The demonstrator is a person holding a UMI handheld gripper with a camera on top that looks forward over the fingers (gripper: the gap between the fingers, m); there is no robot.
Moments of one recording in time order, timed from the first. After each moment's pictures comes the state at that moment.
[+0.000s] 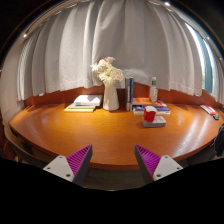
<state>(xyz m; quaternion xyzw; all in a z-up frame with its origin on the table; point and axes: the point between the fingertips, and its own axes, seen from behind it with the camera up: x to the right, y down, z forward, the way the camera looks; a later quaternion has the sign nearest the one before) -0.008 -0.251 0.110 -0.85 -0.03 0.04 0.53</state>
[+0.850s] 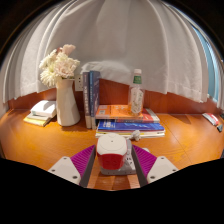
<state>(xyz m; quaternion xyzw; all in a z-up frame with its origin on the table) 0.170 0.038 0.056 -0.84 -0.01 0.00 0.54</state>
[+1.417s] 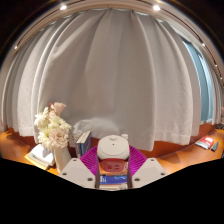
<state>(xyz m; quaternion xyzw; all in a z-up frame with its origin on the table) 0.207 0.086 0.288 -0.73 0.02 -0.01 0.68</state>
